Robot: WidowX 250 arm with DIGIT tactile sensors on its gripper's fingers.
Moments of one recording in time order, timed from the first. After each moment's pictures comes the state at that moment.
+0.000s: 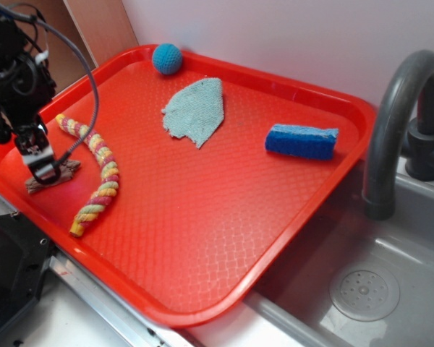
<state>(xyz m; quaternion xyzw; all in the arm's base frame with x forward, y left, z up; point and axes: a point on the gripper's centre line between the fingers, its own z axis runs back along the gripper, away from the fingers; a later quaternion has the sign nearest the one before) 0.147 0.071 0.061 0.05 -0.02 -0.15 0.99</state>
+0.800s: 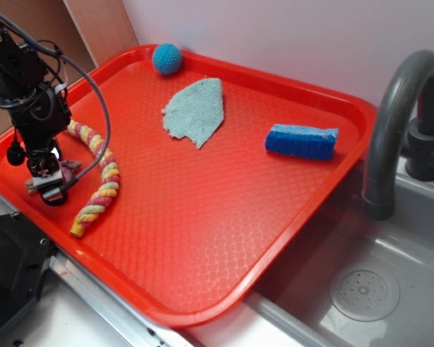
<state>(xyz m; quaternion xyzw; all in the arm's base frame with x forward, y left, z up) 0.146 0.075 0.030 0.04 0.00 -0.19 0.98</state>
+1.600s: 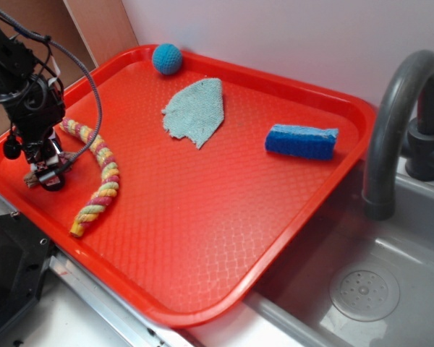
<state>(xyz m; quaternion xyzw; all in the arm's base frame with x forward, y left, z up) 0.141 0.075 0.025 0.01 -0.01 -0.20 0.98</state>
